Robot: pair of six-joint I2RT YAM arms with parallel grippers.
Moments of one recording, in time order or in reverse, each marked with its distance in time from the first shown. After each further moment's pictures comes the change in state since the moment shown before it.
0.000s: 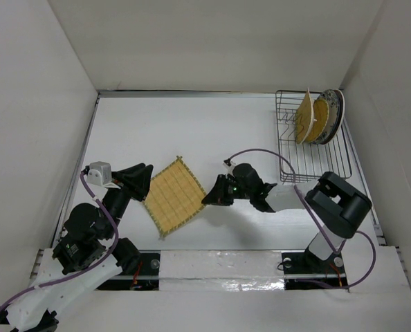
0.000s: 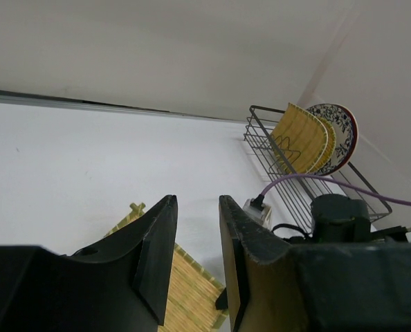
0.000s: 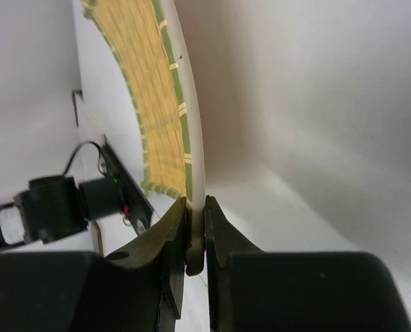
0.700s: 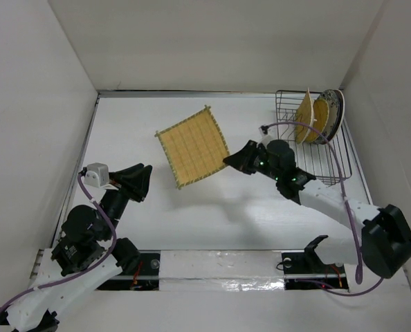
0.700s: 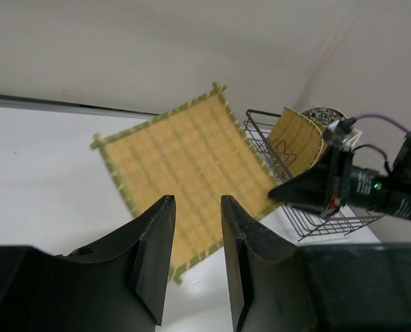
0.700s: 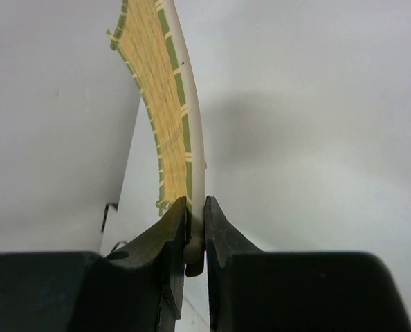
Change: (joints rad) left arm 0.000 -0.018 0.000 0.001 0.004 0.000; right arm -0.190 -0.409 0.082 -0.232 0.199 -0.109
